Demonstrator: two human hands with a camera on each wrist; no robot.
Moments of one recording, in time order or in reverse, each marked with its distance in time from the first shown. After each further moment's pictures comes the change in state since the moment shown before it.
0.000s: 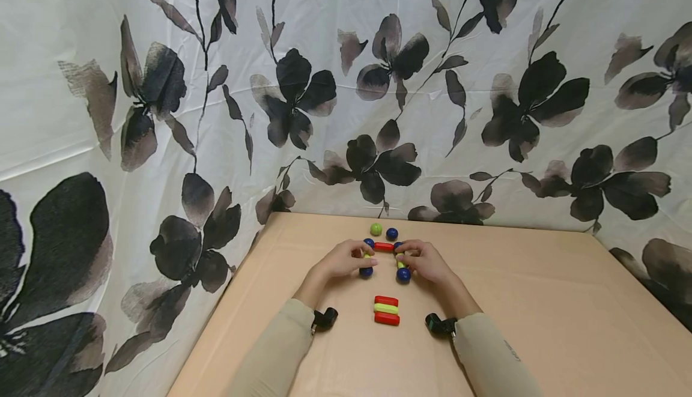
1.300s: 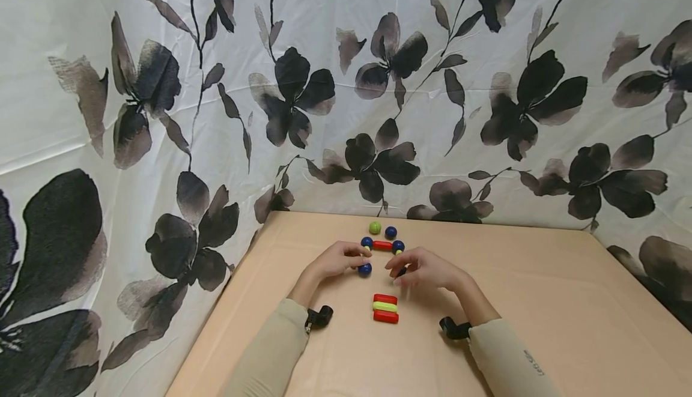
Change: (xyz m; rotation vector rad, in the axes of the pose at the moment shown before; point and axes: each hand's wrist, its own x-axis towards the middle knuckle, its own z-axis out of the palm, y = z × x) left_hand -0.007 -0.013 -0.005 -0.174 -0.034 0.010; right_hand -0.035 -0.048 -0.018 -0.103 -0.464 -0.158
